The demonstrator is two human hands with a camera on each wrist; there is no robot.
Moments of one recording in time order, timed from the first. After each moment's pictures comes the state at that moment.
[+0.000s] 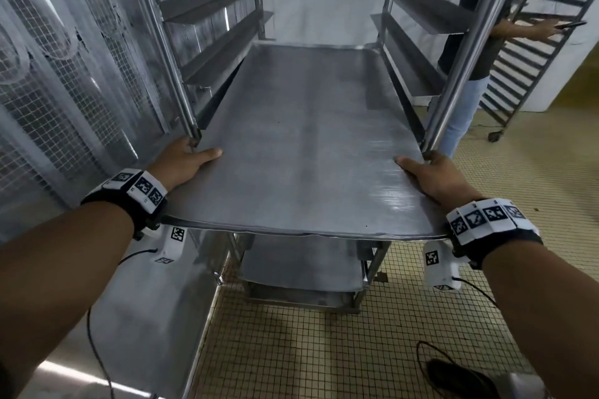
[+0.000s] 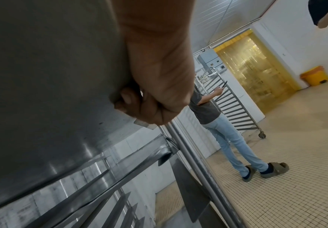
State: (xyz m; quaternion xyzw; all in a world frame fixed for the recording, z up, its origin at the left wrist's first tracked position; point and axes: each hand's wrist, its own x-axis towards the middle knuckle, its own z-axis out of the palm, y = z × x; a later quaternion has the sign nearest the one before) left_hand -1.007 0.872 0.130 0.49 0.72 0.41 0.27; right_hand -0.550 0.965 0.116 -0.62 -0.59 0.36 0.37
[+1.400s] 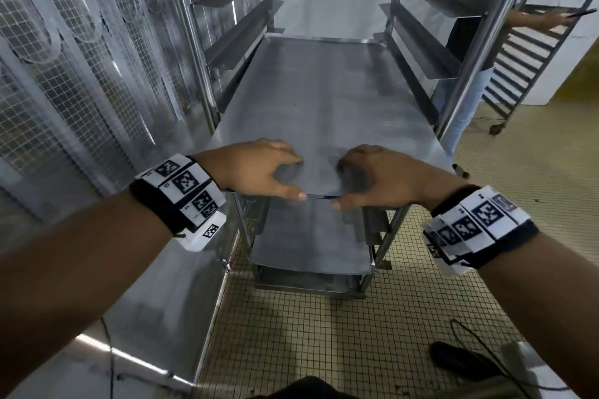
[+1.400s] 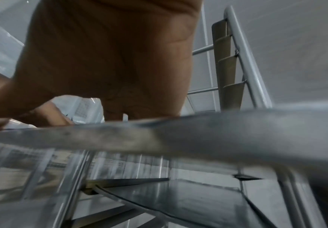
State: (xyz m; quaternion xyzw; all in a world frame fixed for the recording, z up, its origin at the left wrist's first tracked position) left_hand -0.924 0.817 0.171 0.84 0.54 -0.03 0.09; right_hand -0.652 0.856 0.176 -0.39 -0.92 0.09 -0.02
